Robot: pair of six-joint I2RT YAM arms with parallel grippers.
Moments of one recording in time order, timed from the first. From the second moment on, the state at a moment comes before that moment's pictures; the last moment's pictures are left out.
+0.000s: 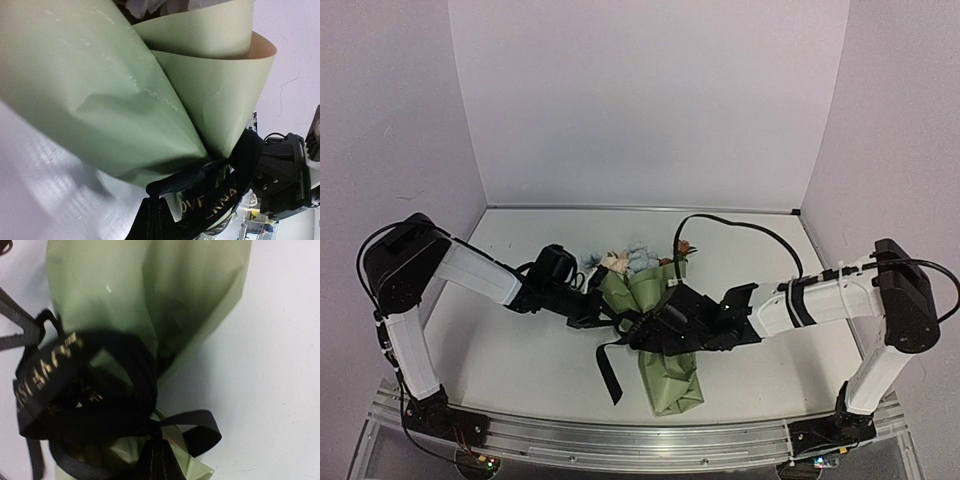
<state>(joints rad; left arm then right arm) -0.71 1.86 0.87 0.26 0.65 -0.71 1.13 1.73 1.03 -0.36 0.39 0.78</state>
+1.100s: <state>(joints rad) -0.75 1.79 0.91 0.01 0.59 -0.64 0.96 1.57 0.94 -0.64 0.24 0.50</state>
